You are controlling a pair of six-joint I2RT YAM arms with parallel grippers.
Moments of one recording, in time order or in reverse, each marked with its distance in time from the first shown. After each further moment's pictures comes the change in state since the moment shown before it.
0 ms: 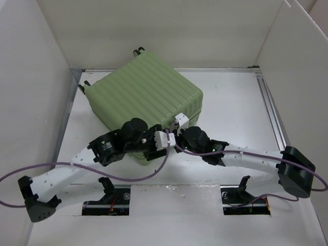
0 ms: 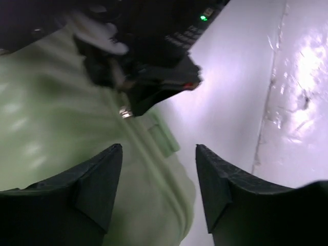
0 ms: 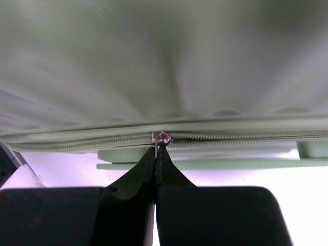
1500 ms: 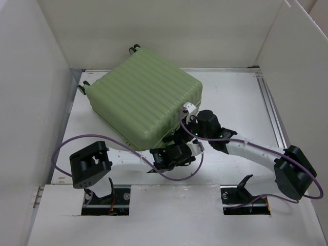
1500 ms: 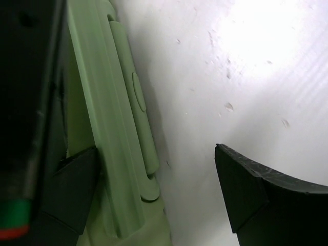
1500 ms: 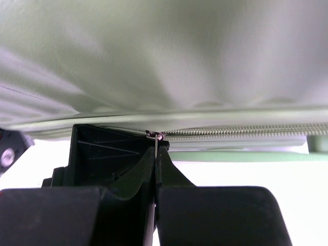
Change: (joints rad) left arm -0.297 0.620 -0.198 0.655 -0.752 -0.185; right arm -0.291 0.018 0.031 -0.025 -0.450 -0.072
